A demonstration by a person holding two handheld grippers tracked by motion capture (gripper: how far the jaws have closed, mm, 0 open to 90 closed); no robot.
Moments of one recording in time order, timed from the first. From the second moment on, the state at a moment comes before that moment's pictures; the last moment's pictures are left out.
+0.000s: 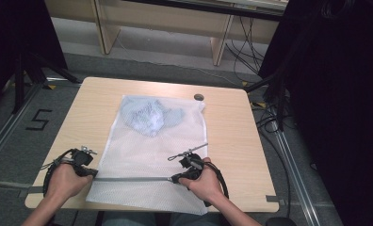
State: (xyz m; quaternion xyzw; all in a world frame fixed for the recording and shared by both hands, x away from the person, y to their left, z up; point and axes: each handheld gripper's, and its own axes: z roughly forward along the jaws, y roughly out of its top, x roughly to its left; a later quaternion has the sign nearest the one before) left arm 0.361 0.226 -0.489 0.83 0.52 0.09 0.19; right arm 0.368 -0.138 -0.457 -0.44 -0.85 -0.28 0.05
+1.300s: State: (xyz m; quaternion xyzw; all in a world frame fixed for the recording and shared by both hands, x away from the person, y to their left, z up) left arm 0.360 0.226 -0.489 0.82 0.53 0.09 0.20; right arm 0.368 -0.159 -0.455 -0.45 -0.85 -0.28 0.05
